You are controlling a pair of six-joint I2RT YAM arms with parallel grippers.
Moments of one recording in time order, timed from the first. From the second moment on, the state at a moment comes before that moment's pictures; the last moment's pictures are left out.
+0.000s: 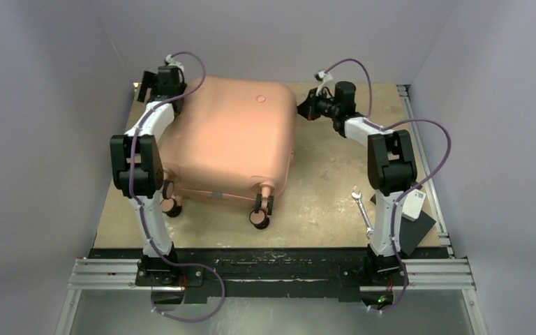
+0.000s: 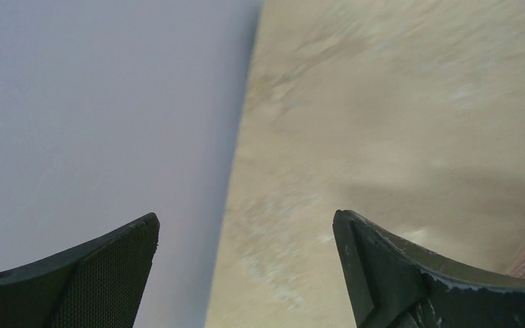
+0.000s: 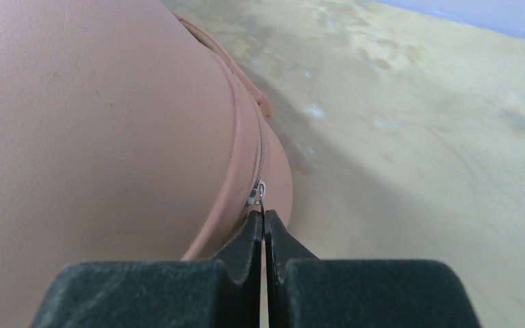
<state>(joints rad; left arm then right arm) 0.02 2.06 1.66 -0.18 -0.57 0.39 0.20 2.18 1.56 0.33 -0.68 0.20</state>
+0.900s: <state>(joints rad) -0.20 1.64 1.64 -0.48 -0.28 0.33 -0.04 1.61 0.90 0.36 -0.44 0.08</state>
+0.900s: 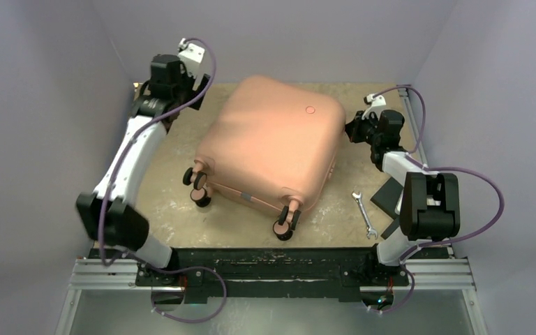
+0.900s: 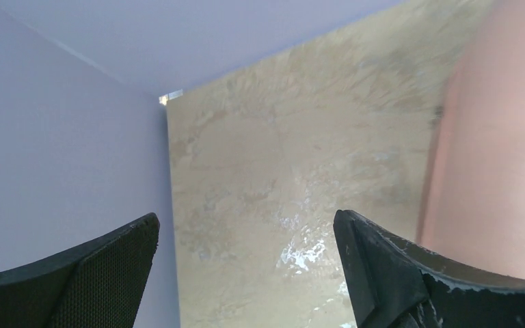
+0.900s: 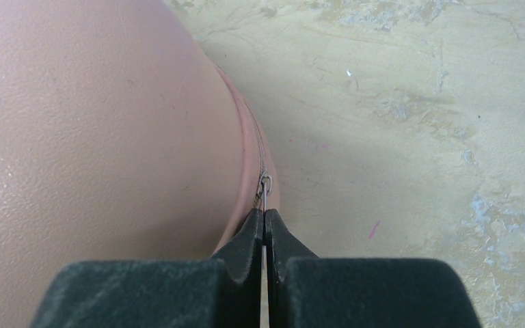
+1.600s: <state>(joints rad) -0.20 1.19 1.26 -1.03 0.32 0.45 -0.04 1.61 0.87 0.41 -0.44 0.08</state>
